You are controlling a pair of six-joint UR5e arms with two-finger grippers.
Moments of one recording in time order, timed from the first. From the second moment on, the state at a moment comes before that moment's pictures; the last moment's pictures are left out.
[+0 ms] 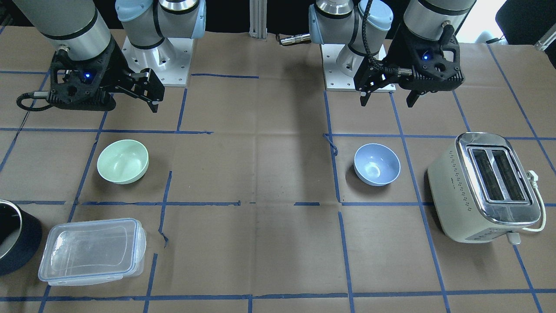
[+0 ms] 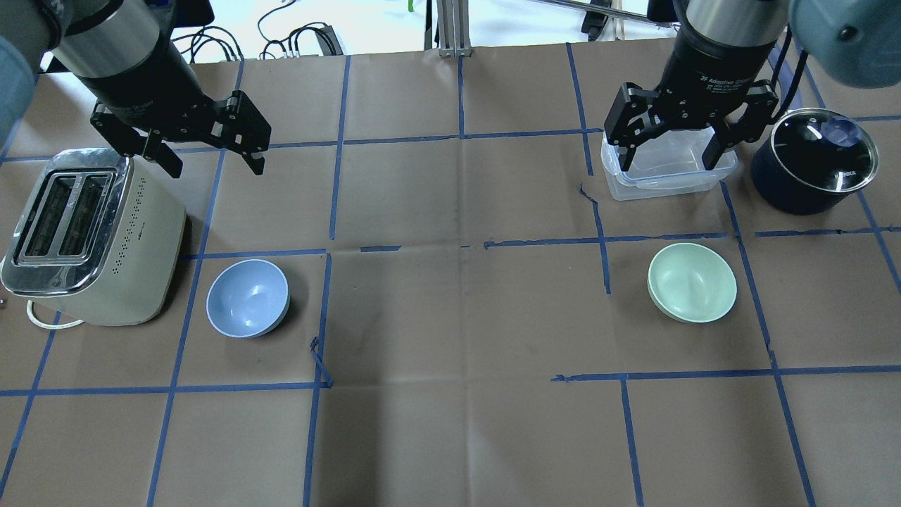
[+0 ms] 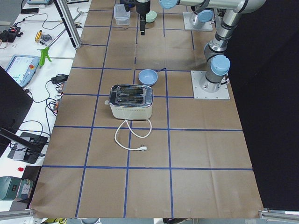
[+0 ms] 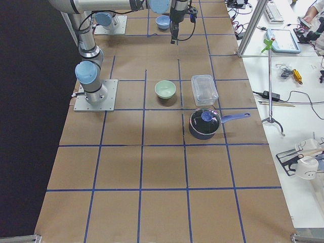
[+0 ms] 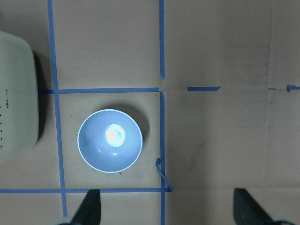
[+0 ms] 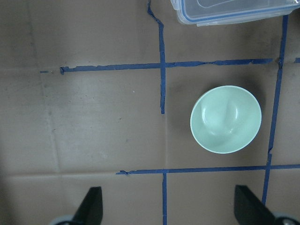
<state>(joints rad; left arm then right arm) -1.55 -1.54 -1.53 -1.63 1.58 0.03 1.58 -1.52 1.48 -1.43 -1.56 0.04</state>
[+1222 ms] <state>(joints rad) -1.51 -1.56 -1.62 -1.60 1.58 0.12 1.56 -1.52 1.50 -1.42 -1.57 0.01</state>
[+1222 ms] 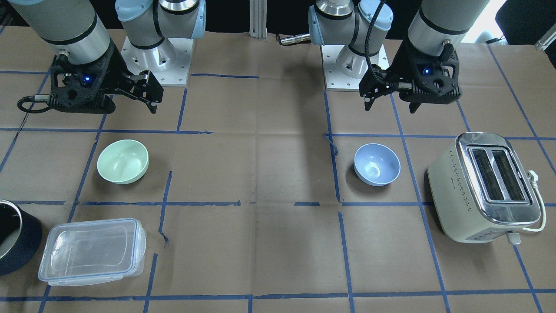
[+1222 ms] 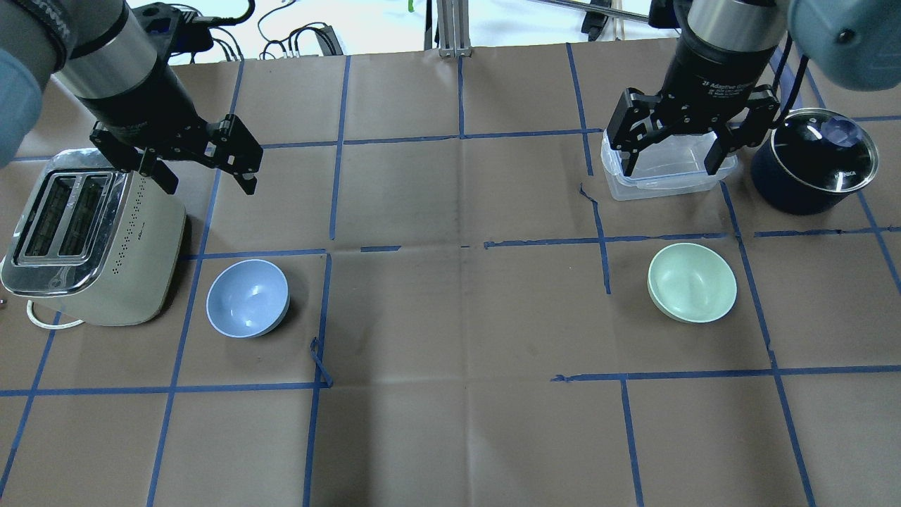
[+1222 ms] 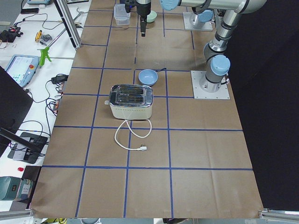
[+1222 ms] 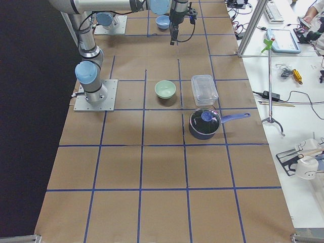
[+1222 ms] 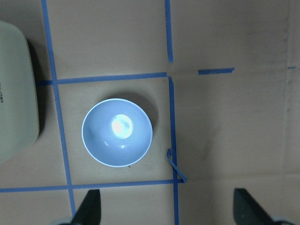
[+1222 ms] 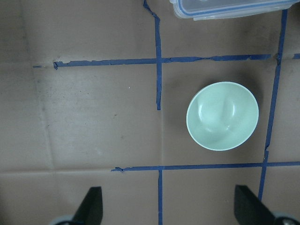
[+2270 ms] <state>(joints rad) -1.50 -1.77 -2.08 -0.95 1.59 0.15 1.15 -1.61 1.78 -1.58 -1.57 -0.49</state>
